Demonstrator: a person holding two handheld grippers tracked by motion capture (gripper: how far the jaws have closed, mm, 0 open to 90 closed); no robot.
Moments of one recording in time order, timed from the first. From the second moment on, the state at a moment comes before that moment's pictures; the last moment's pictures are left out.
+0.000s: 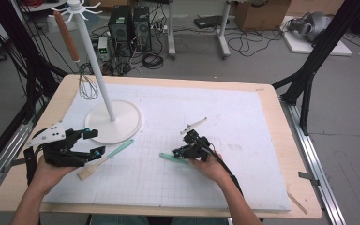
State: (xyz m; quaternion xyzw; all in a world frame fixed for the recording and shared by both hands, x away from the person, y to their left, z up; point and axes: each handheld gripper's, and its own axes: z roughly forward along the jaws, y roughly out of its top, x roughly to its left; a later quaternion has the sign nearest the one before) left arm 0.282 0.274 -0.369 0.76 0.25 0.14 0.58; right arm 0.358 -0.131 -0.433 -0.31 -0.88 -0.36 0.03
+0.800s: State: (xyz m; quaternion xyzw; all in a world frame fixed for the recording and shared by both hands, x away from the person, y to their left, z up) left arm 0.282 0.275 -0.369 0.76 0.26 0.14 0.58; right arm 0.336 -0.156 -0.418 -0.23 -0.92 -0.32 -0.02
